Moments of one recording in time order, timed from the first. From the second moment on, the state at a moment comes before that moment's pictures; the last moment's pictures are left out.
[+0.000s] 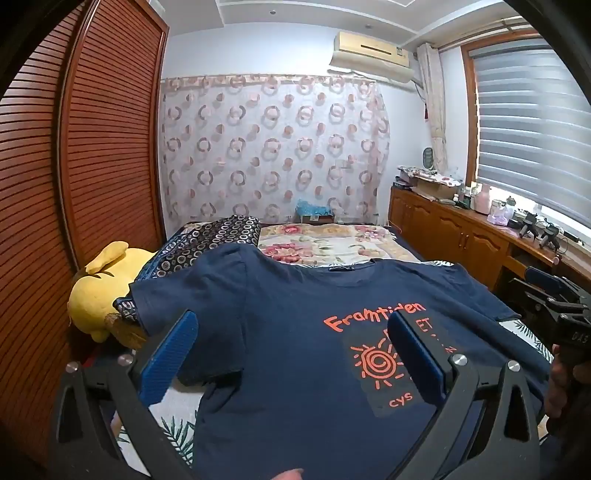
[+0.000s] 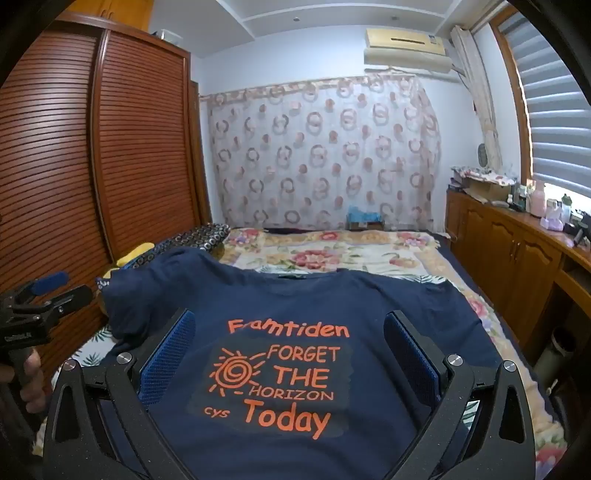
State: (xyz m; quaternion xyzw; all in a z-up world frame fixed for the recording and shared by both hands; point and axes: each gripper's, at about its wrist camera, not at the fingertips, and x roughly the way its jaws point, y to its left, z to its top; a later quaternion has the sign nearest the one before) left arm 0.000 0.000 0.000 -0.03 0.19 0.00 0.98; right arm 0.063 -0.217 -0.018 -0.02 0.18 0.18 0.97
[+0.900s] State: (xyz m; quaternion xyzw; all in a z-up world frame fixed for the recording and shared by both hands) left arm -0.001 0.003 0.000 -0.02 0.19 0.01 0.98; right arm 0.063 -0.215 -0.018 -0.01 0.18 0.18 0.97
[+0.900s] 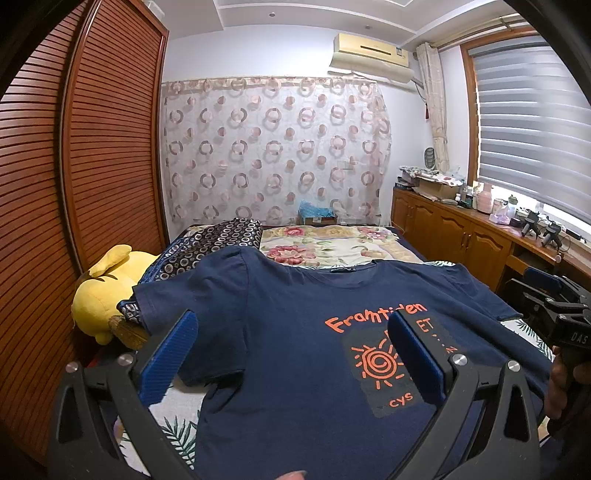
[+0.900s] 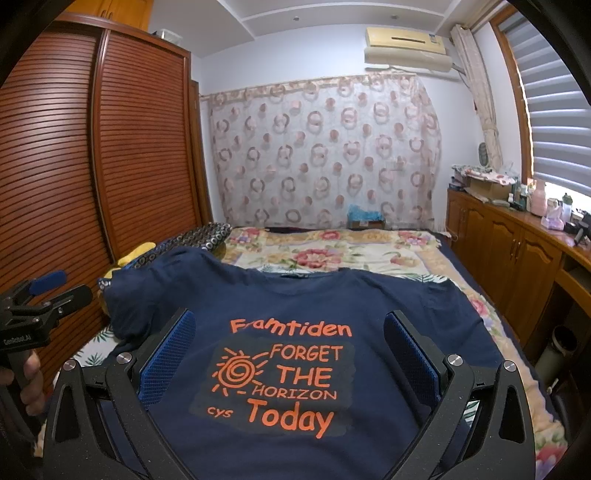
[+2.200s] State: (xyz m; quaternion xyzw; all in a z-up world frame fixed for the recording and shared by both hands) left arm -0.003 0.005 0.002 -0.02 0.19 0.01 0.98; right arm 0.062 -0.215 -0.019 -0.01 0.18 0.18 0.97
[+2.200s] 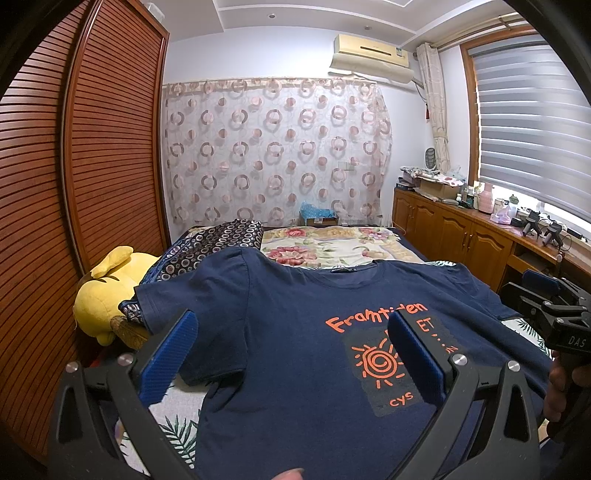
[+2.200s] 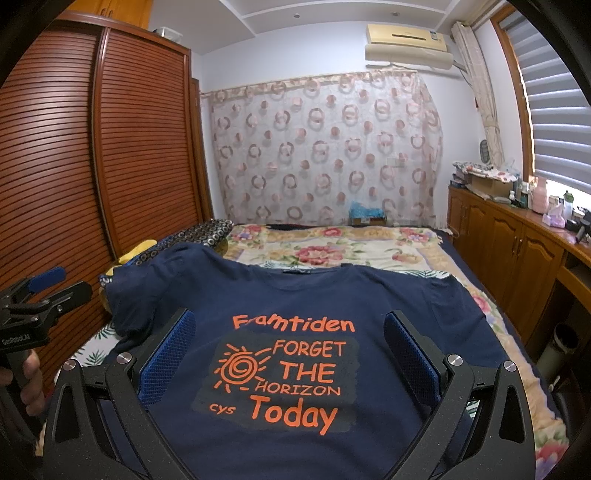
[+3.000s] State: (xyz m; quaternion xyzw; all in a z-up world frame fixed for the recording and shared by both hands) left arm -0.006 0.004 0.011 -0.02 0.19 0.01 0.98; right arm 0.059 -0.215 -0.017 -0.01 0.18 0.18 0.97
